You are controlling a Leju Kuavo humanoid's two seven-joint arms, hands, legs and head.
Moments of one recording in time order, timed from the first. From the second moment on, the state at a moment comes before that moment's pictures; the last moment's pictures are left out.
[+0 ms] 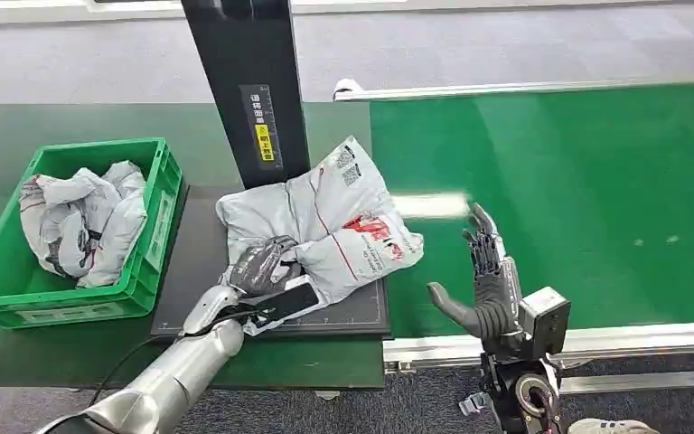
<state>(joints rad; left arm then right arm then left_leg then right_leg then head) -0.64 -0.11 -0.39 -0.49 -0.81 0.34 -0.47 -0.09 0.09 0.10 -1.47 0.06 0.10 -0.48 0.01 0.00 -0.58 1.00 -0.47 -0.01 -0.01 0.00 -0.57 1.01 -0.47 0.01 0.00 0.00</state>
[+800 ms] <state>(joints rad) -0.63 0.08 -0.19 -1.21 -0.84 0.46 -0.37 0.08 0.10 -0.02 -1.59 0.06 0.03 -0.49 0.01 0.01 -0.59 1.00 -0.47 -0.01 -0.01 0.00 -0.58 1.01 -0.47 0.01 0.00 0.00</state>
